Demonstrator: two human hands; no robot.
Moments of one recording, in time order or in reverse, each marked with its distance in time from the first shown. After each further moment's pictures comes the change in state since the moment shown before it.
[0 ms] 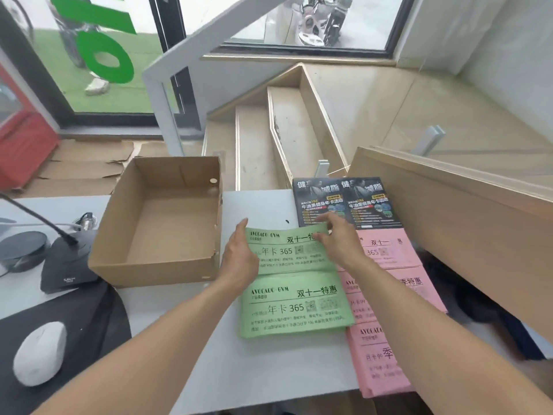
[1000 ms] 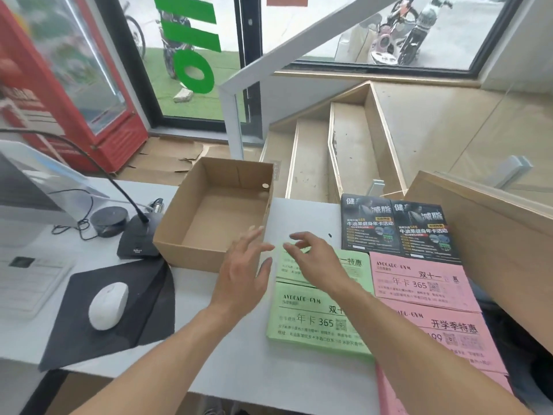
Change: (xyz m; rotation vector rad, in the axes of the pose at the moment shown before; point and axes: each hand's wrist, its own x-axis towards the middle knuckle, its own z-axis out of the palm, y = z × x) left_hand -0.044 -0.053 -0.034 0.033 0.370 0.470; right_hand -0.034 -0.073 0.065 0.144 -0.293 -0.171
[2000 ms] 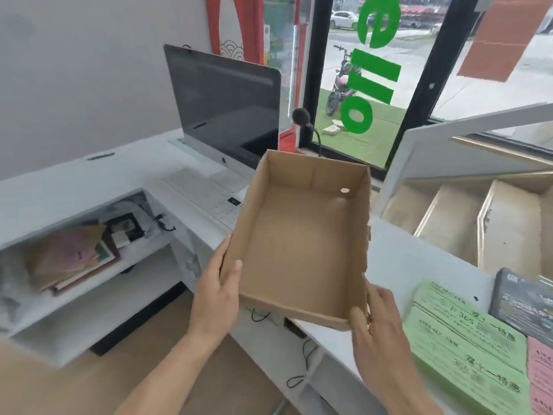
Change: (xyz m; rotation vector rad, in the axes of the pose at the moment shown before) left_hand -0.226 0.016 -0.251 -0.296 0.608 -0.681; right_hand -0.224 -0.107 0.104 -0.087 -0.131 -0.427
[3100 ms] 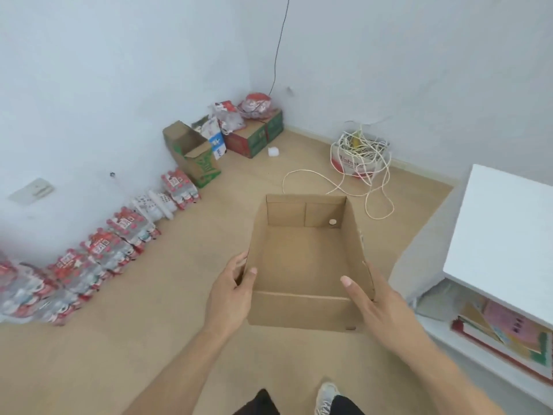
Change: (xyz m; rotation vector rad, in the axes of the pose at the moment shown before) left_hand -0.149 -0.280 -0.738 0.048 1.300 -0.770; right_hand -0.169 -0.518 0.745 -0.179 -1.449 -0.744
